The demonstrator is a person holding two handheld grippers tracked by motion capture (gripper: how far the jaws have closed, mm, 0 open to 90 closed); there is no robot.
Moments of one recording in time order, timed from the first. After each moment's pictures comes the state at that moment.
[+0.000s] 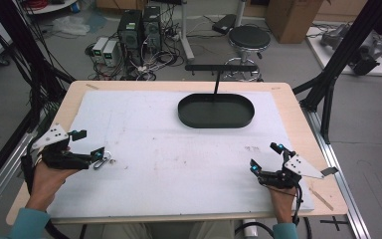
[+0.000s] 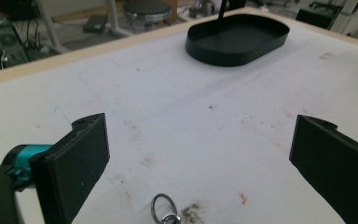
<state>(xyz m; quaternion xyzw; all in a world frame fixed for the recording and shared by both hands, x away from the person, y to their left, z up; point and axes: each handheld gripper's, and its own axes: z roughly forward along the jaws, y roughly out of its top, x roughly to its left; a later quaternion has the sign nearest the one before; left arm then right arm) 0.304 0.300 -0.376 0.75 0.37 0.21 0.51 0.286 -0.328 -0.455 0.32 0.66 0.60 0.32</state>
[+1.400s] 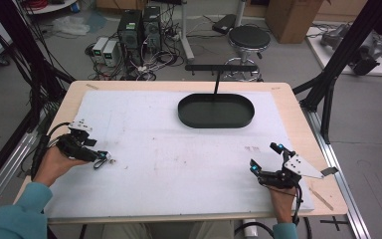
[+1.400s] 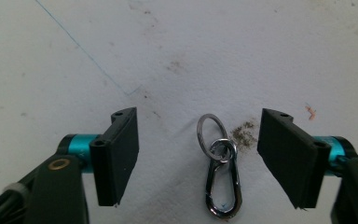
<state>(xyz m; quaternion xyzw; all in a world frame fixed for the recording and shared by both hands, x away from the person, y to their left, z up) 0.357 0.297 -0.402 0.86 0.39 0.11 0.30 0.287 -0.328 -0.455 0.32 0.66 0.60 0.31</state>
